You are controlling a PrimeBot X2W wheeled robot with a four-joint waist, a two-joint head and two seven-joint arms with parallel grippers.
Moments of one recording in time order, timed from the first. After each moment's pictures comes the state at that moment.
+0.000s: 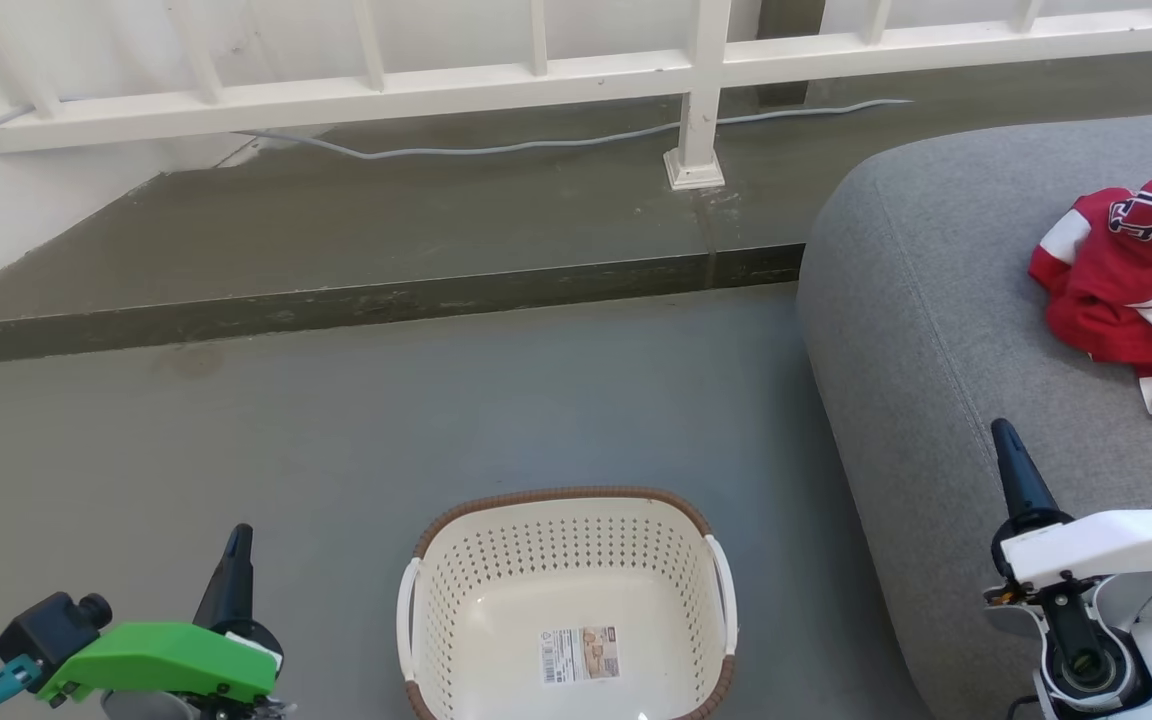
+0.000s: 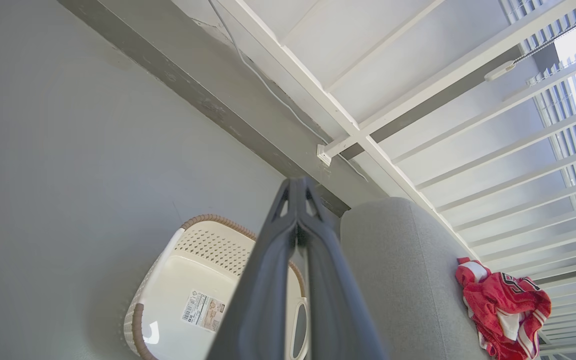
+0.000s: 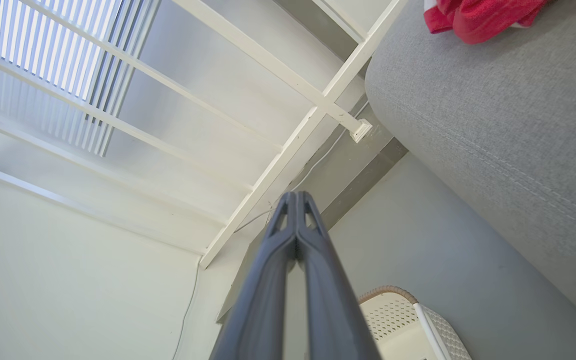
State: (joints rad) left arm 0.04 0.12 -0.14 0.15 -1.08 0.01 -0.06; right arm -0.02 -0.10 0.02 0.25 1.01 0.07 -0.04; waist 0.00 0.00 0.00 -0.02
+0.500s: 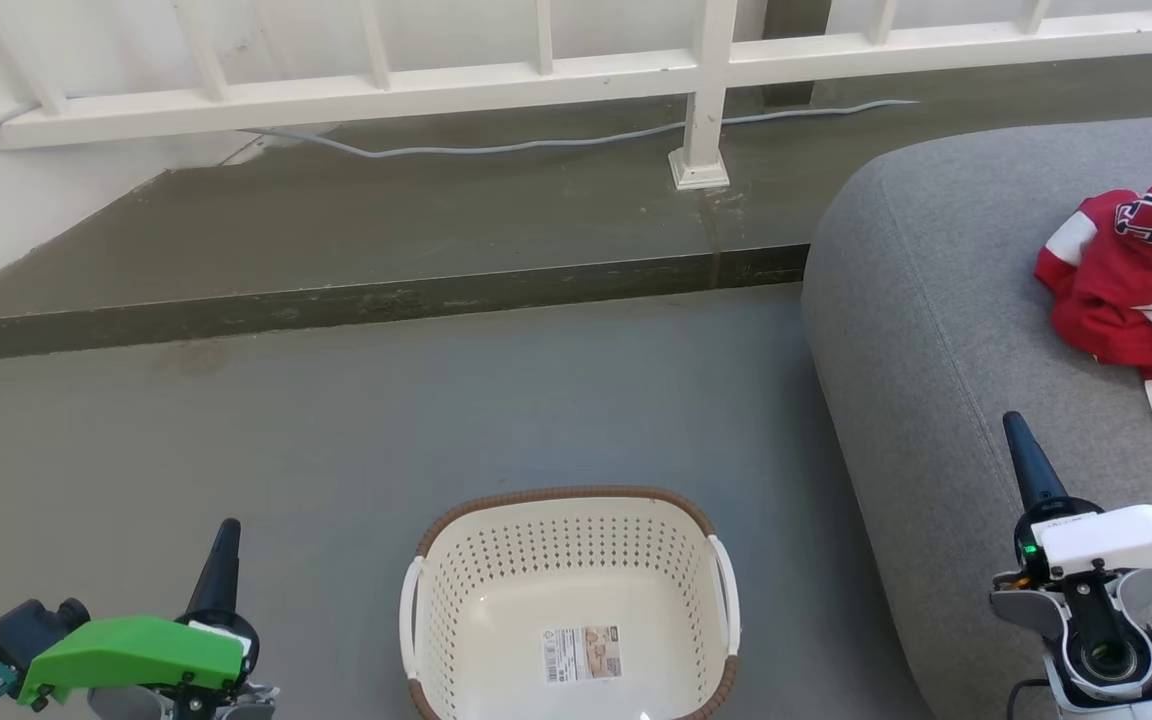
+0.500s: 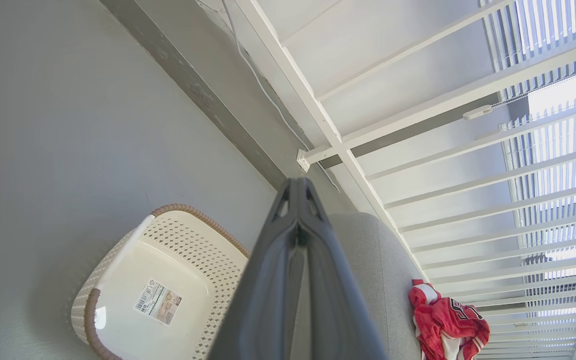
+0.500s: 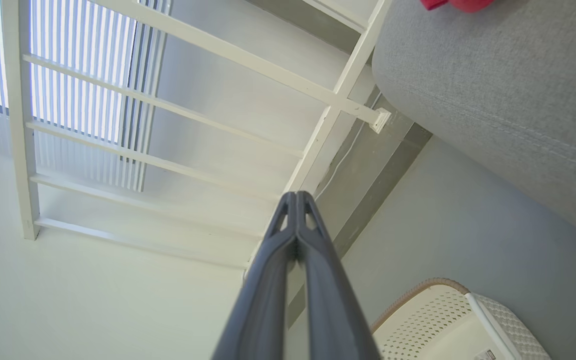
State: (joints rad) left arm 0.02 0.11 -0.09 0.18 -1.26 -0.03 -0.03; right arm -0.03 -0.08 -0.03 0.26 1.19 0.08 0.01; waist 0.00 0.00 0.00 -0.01
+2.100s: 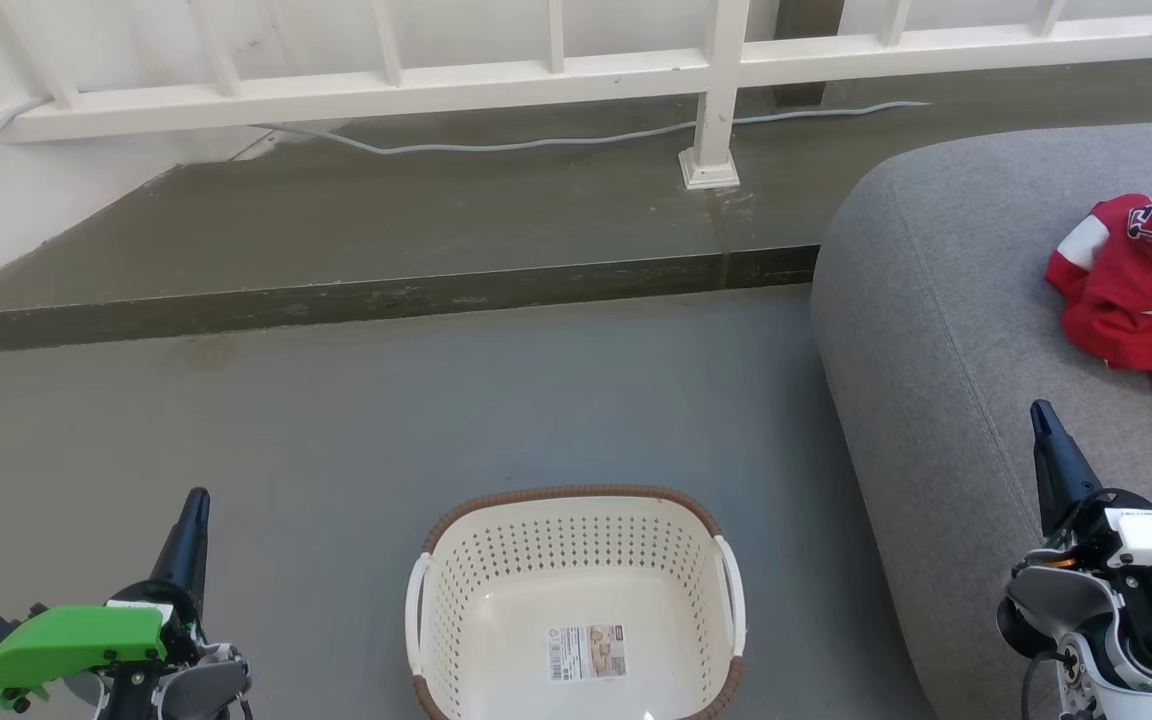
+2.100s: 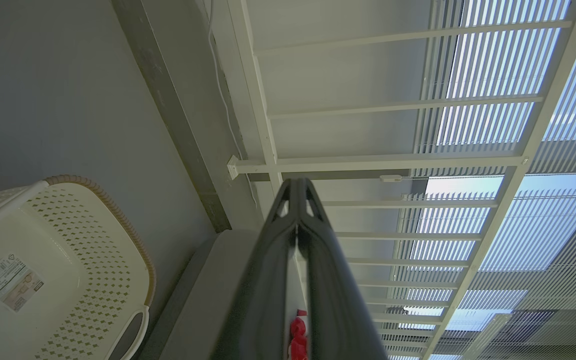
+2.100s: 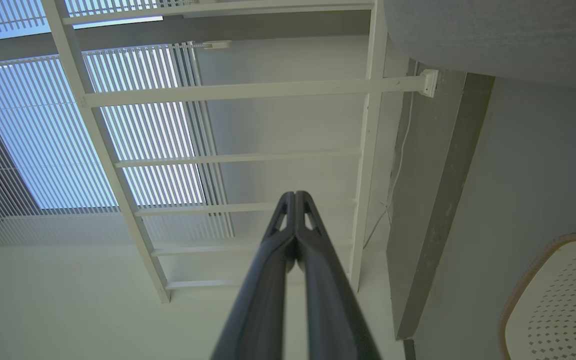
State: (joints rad) left arm -0.04 0.08 0.01 0.26 -1.66 -0.12 0.05; right arm -0.05 -0.04 -0.14 0.28 1.60 0.11 0.11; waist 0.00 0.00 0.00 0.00
